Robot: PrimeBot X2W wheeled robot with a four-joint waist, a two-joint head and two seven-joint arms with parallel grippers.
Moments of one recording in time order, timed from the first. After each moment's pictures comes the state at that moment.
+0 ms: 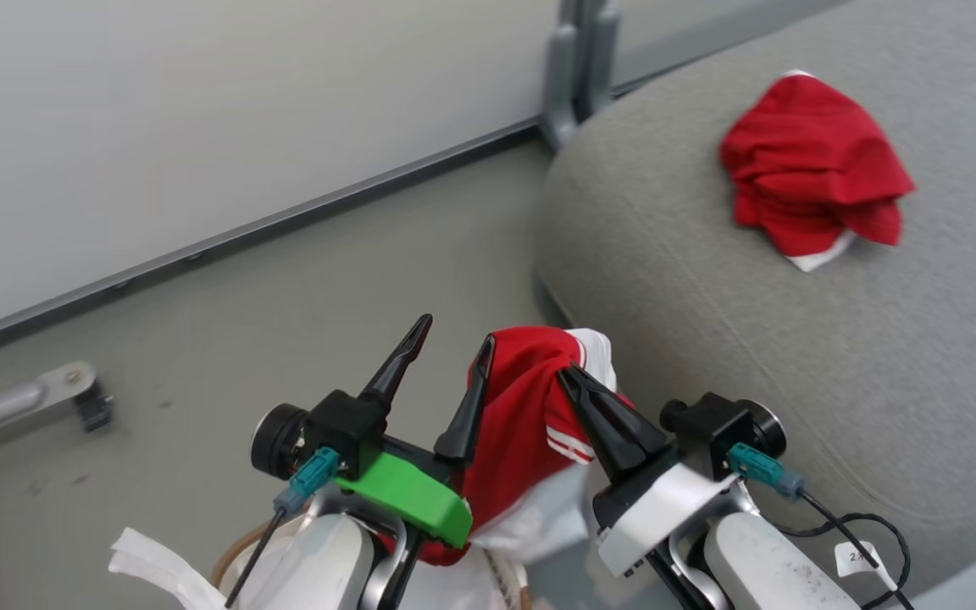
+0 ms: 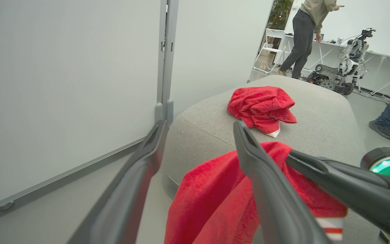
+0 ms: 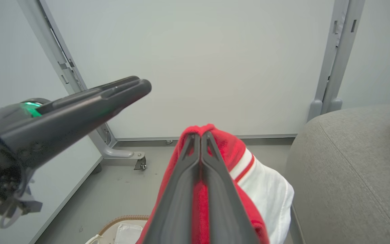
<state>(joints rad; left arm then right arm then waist) -0.29 0.05 -0.50 0.30 -0.34 -0.12 -0.26 -0.29 -0.05 0.48 0.27 0.30 0.13 -0.26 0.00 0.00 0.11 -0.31</state>
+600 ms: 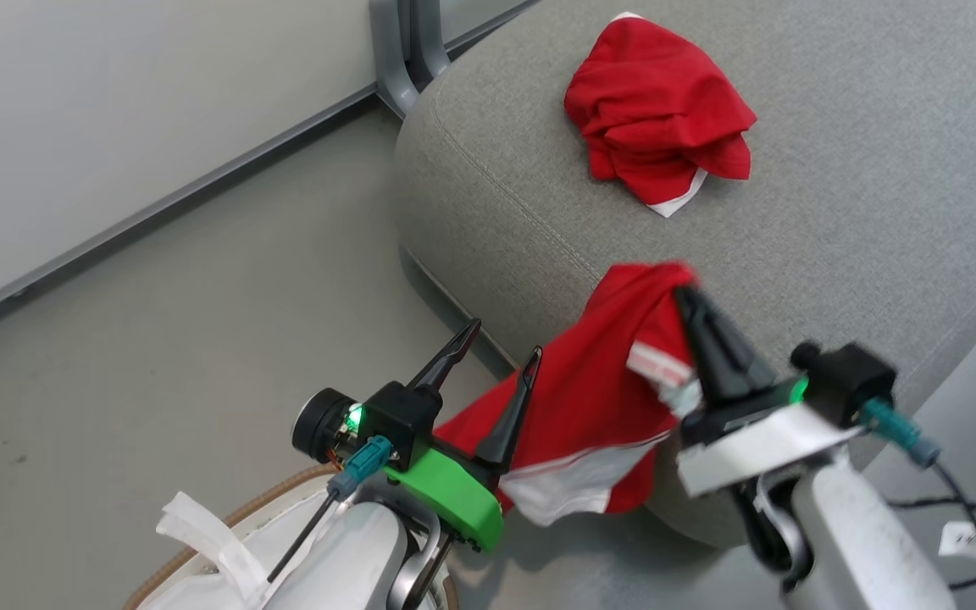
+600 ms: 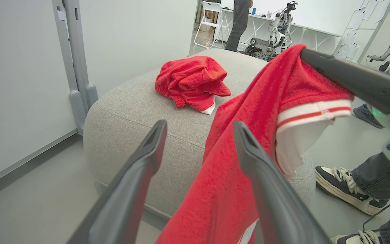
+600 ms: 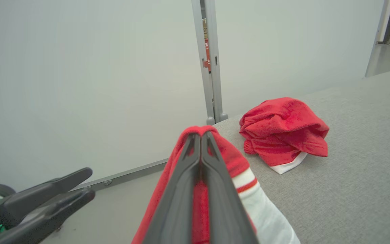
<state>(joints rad) -0.37 0.05 -0.62 0.39 -0.34 -0.13 -0.26 -0.24 -0.05 0.25 0.14 0.32 0.13 -0.26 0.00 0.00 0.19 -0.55</state>
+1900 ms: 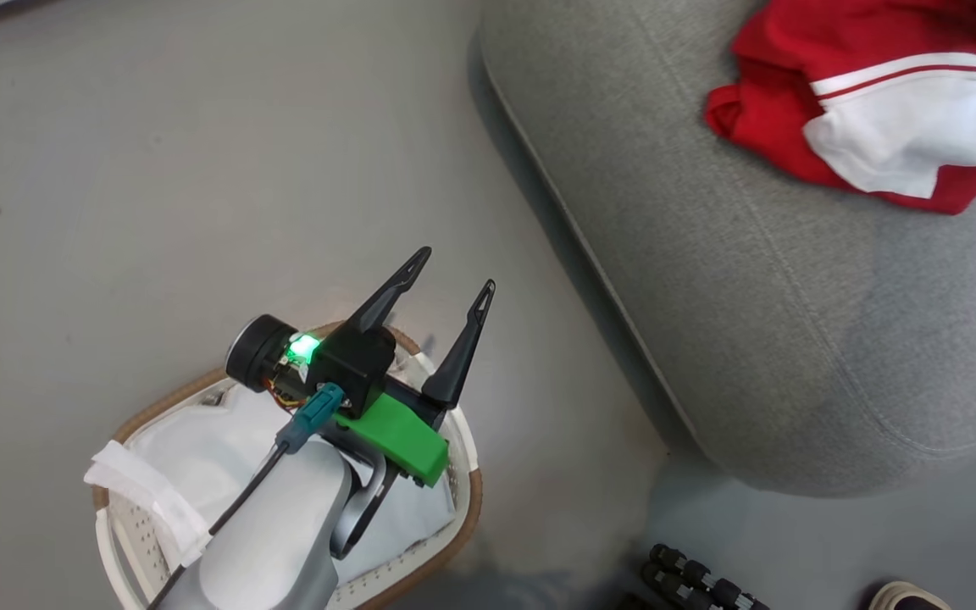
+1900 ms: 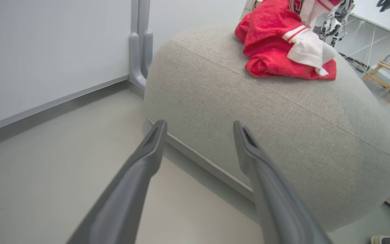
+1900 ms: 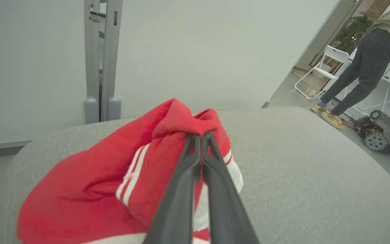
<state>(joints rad) -0.48 0.16 -0.61 0.35 -0.30 -0.13 -0.26 -0.97 -0.34 -0.19 0.76 0.05 0.13 -0.26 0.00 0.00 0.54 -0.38</state>
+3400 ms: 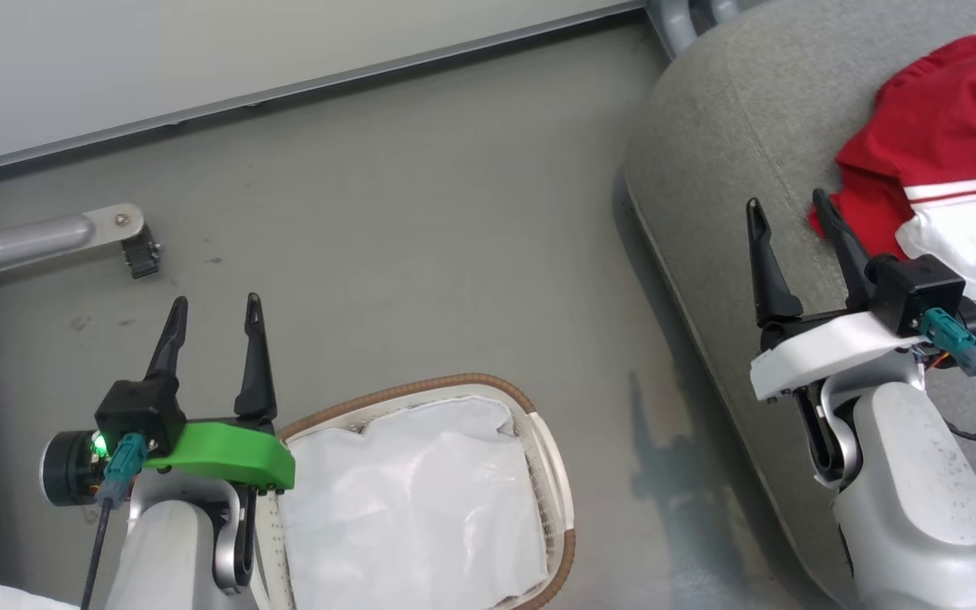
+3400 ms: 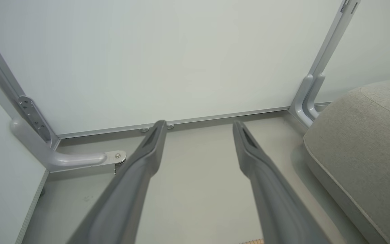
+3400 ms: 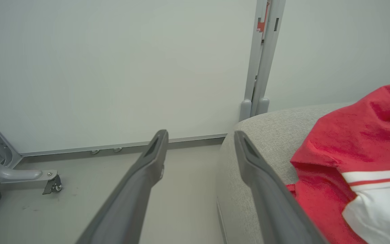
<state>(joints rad) -0.27 0.06 -0.05 0.34 -0.15 -0.08 -0.26 -0.45 -0.05 0.00 0.37 0.15 0.13 -0.26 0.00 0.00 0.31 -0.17</state>
